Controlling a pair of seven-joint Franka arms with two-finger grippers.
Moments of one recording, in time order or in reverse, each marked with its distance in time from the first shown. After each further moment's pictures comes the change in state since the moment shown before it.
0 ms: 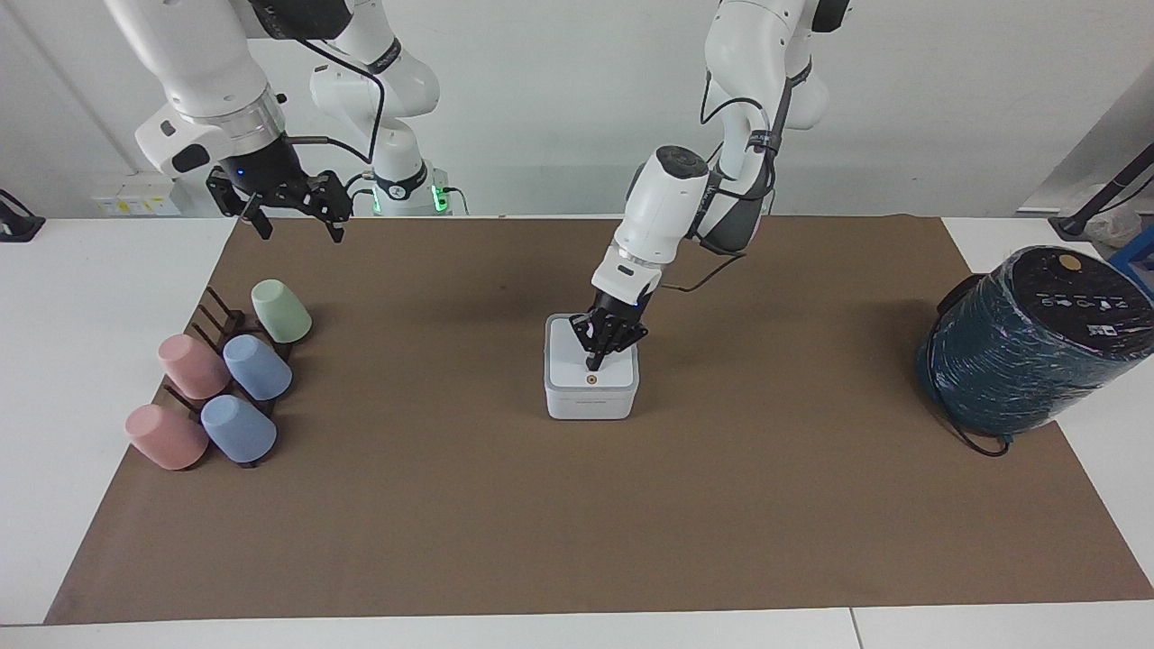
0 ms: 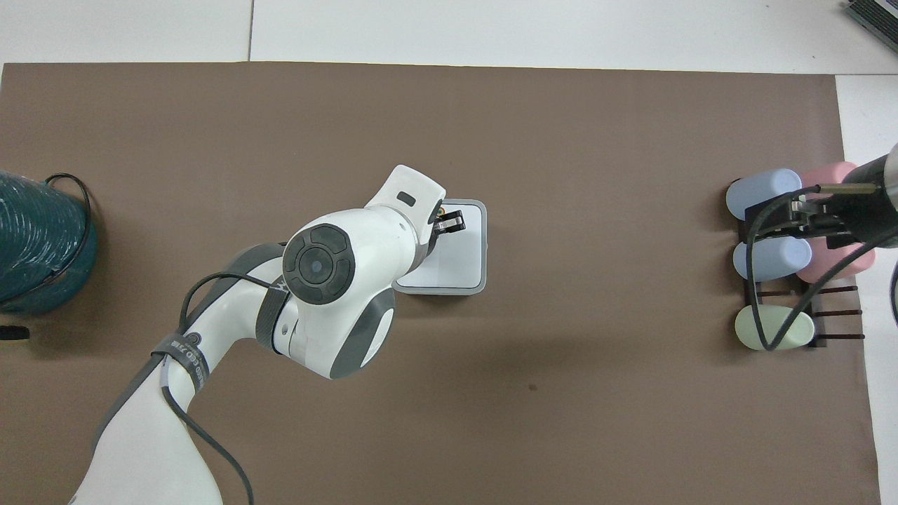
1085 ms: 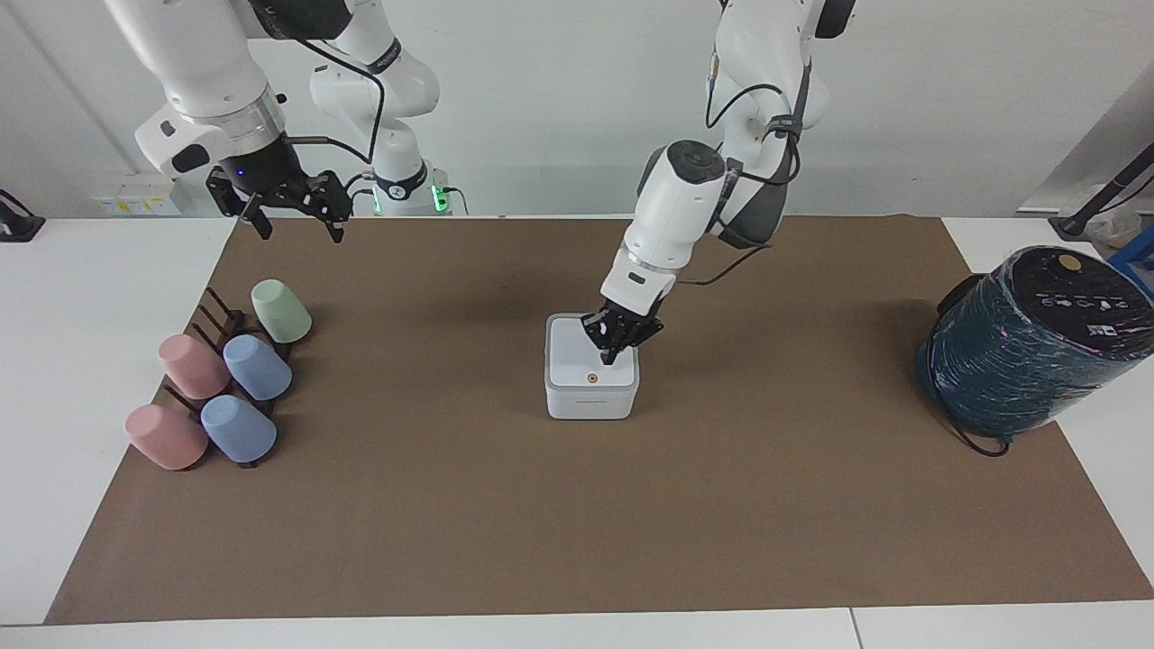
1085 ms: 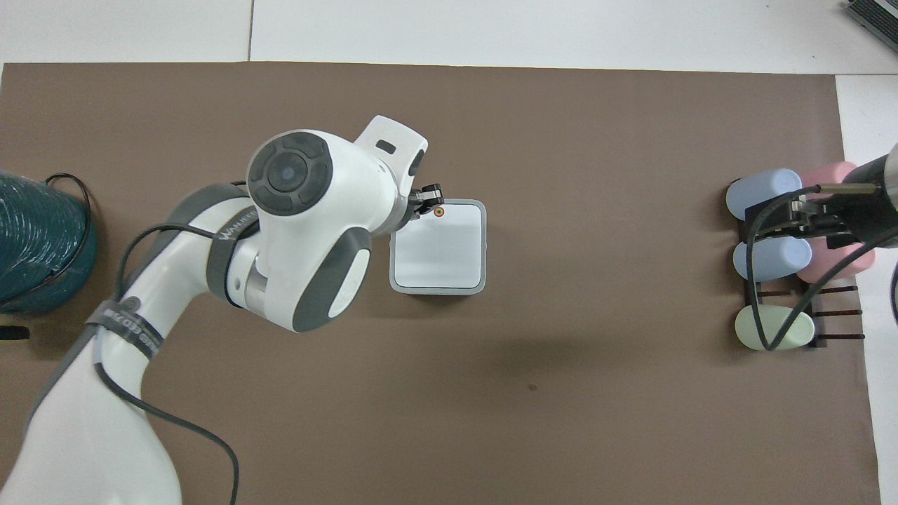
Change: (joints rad) left arm 0.079 0.021 0.025 0.290 0.032 -0.495 0.001; right arm 0.000 0.000 0.000 0.000 0.000 0.000 0.000
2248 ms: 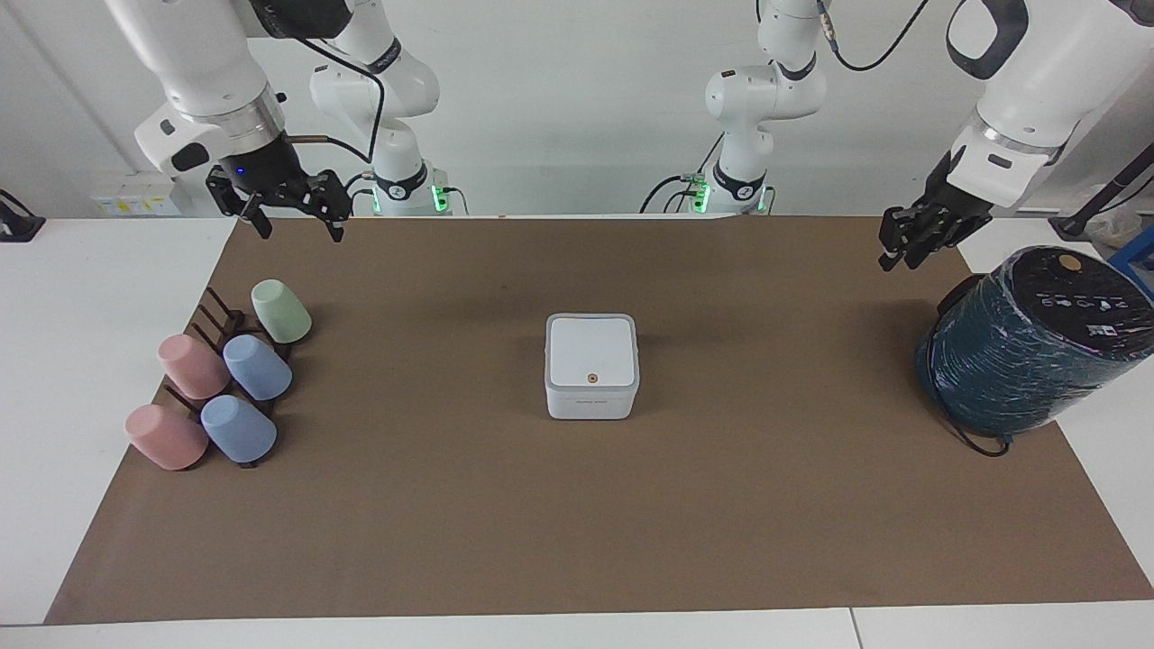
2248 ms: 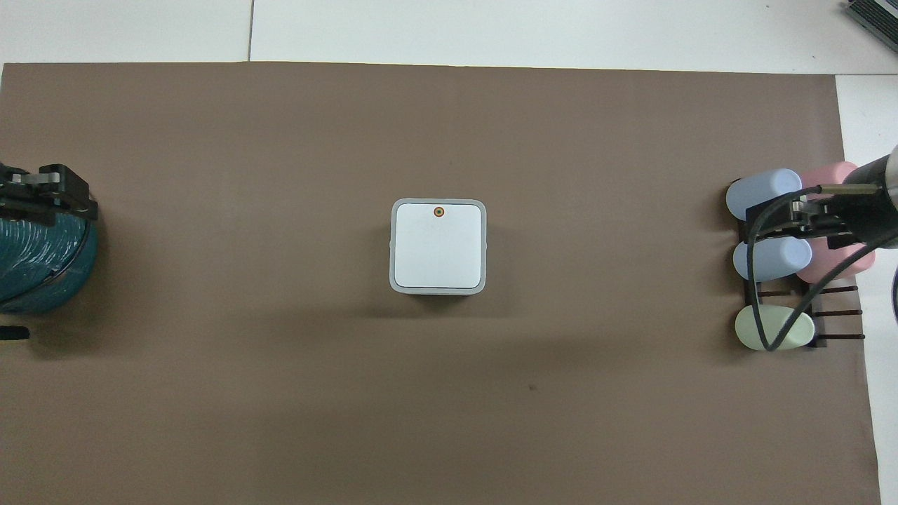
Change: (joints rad) left arm 0.500 -0.236 0.007 0.127 0.083 -0.588 0.590; right arm 0.000 -0.002 0.000 0.000 0.000 0.000 0.000
